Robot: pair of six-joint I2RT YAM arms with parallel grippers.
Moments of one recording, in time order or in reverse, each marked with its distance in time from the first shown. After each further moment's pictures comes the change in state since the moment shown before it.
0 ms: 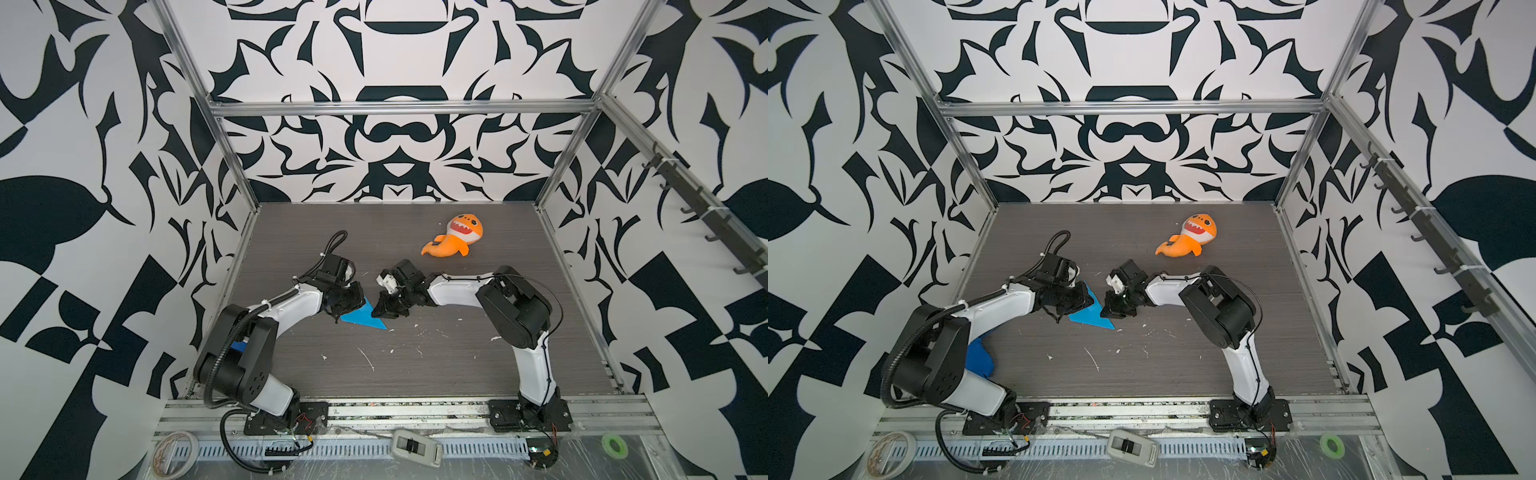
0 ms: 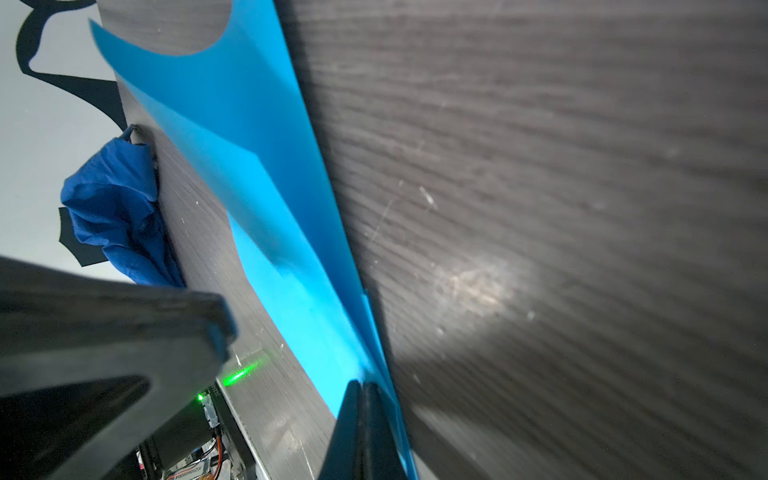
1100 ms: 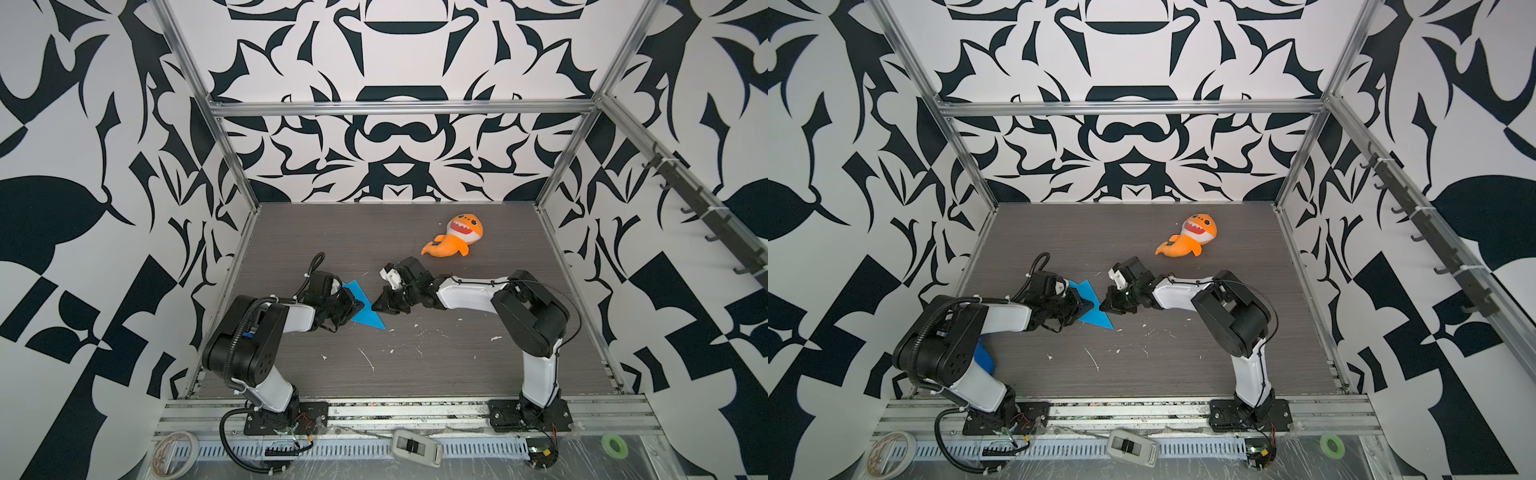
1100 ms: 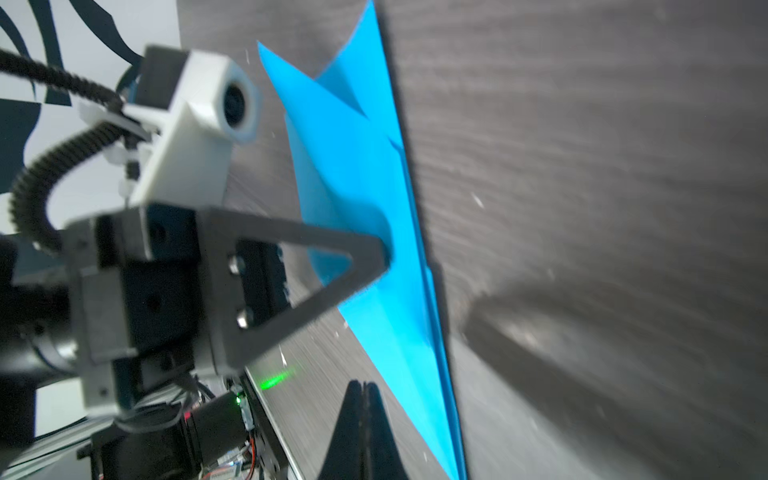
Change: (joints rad) left arm 0.134 0.071 -0.295 0.585 0.209 -0.426; right arm 0.000 -0.093 -0.065 0.117 0.016 0.072
